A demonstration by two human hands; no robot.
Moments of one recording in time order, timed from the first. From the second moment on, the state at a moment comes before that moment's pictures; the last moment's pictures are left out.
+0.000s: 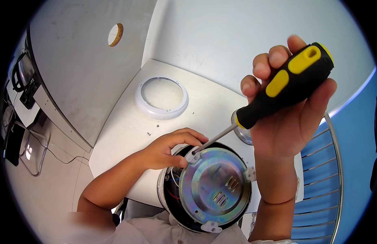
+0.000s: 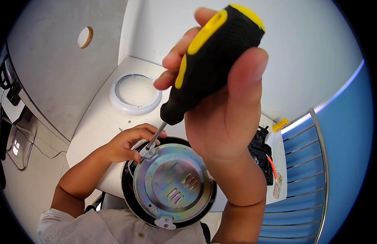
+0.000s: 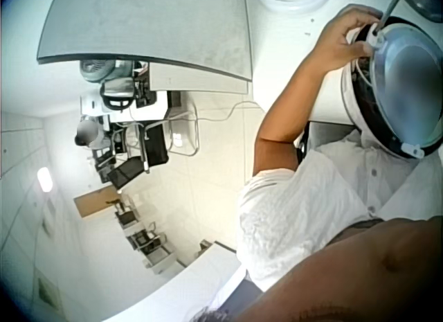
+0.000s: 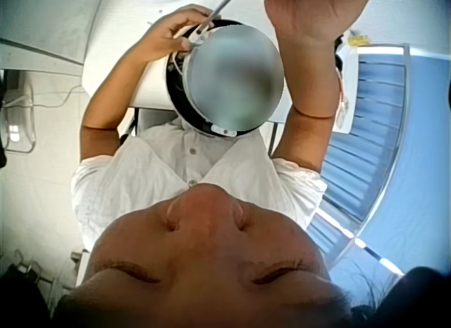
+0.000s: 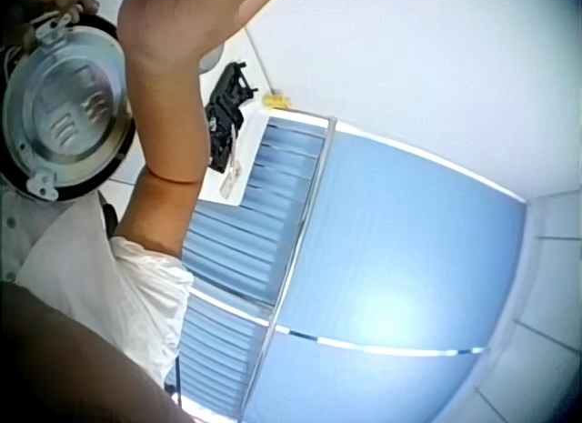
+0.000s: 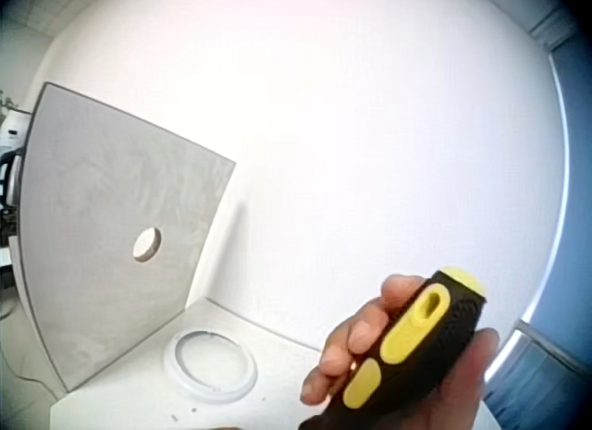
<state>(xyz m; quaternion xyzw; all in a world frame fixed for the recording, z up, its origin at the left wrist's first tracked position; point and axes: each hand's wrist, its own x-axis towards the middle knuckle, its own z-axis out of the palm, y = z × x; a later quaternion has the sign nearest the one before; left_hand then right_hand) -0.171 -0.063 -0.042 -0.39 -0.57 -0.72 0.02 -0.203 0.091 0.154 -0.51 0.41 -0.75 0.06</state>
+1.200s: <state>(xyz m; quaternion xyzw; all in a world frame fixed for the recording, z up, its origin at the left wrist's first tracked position) -0.172 -0.062 -0.044 -0.39 -0.58 -0.72 0.02 -0.200 0.088 0.150 -0.49 0.42 -0.76 -0.01</state>
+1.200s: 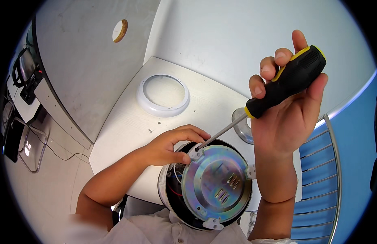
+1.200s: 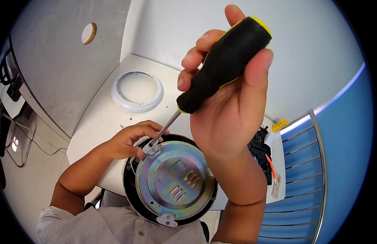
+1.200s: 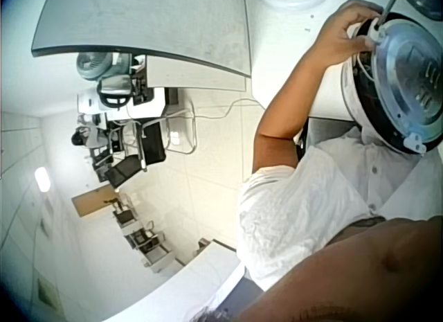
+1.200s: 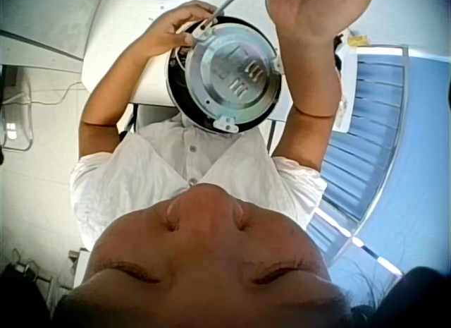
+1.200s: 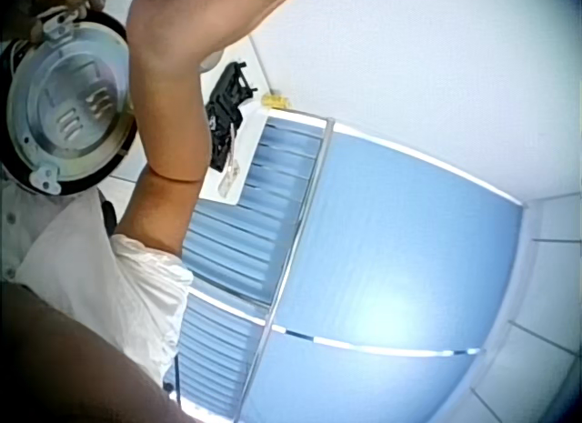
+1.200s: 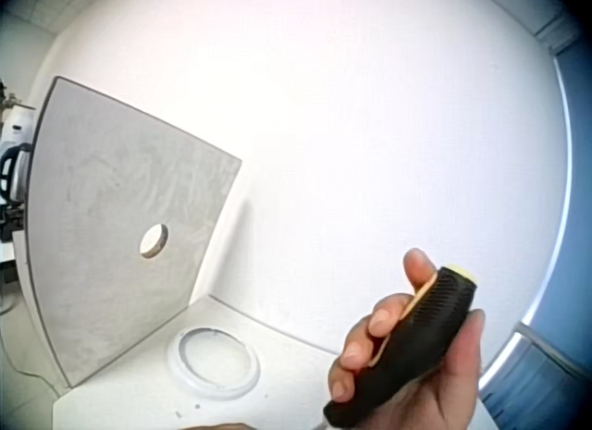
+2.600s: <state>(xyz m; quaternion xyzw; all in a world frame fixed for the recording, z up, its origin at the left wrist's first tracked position) -0.170 -0.062 -0.042 -0.37 -0.58 -0.73 0.01 -0.194 0.089 0.154 -0.49 0.40 -0.77 0.04</state>
